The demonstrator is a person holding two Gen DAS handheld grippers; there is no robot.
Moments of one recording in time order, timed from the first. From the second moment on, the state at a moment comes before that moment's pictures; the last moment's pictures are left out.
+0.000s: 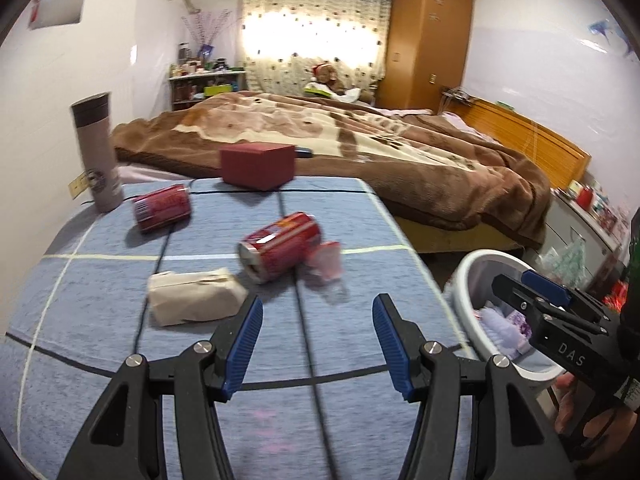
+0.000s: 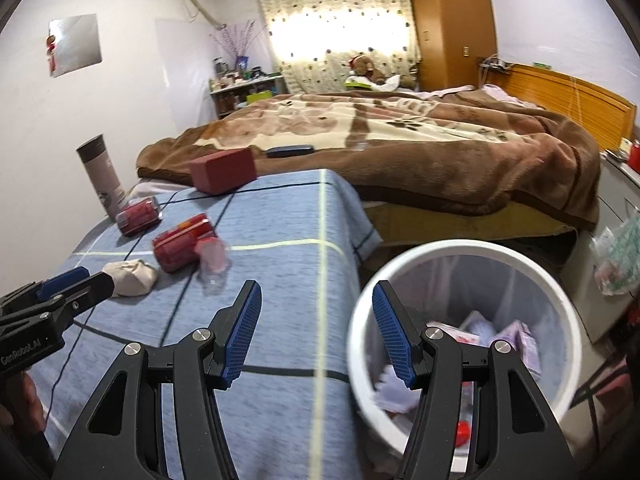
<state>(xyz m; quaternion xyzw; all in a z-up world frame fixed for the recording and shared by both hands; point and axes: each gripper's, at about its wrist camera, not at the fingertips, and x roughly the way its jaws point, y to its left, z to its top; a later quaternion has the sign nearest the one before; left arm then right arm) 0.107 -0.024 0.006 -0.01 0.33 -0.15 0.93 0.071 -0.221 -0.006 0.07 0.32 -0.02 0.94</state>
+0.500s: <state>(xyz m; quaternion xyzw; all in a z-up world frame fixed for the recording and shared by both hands) 0.135 0.052 -0.013 -0.03 0.36 -0.09 0.93 0.119 -0.172 -0.015 0.05 0.36 0.04 0.93</state>
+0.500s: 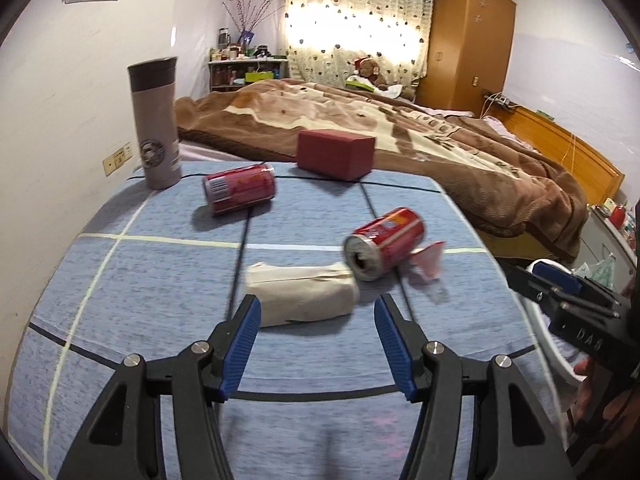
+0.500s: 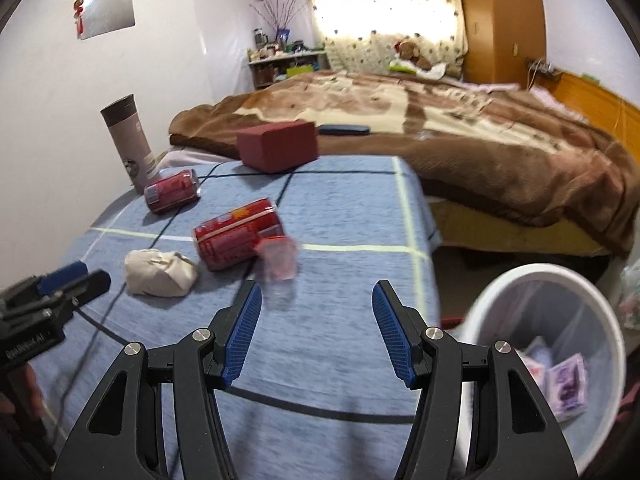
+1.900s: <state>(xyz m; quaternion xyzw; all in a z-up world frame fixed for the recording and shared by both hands) 0.152 0.028 -0.048 0.01 0.42 -0.24 0.87 0.160 -0.143 -0.047 0.02 0.42 0.05 0.90</state>
